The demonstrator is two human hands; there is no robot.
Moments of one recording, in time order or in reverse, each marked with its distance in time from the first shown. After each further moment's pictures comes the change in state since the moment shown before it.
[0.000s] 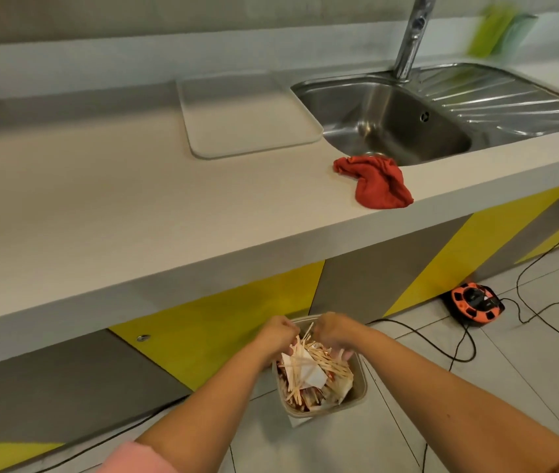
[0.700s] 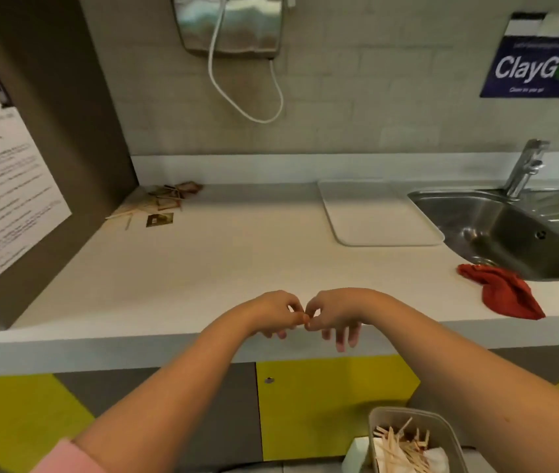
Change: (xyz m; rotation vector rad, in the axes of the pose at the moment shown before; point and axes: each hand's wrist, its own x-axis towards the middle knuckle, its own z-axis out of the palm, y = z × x) left_hand -0.188 0.024 -0.245 0.460 0.170 0.292; right_hand -0.175 -0.250 -0.023 -0.403 -0.035 -0.488
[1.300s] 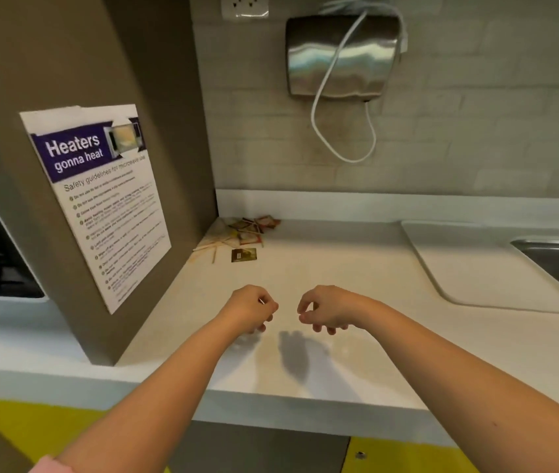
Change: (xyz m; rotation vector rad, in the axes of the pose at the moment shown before) left_hand -0.033 -0.150 -0.146 -0.242 0.539 -0.187; right_hand 0.093 -0.177 -0.028 -0.149 0.257 -0.263
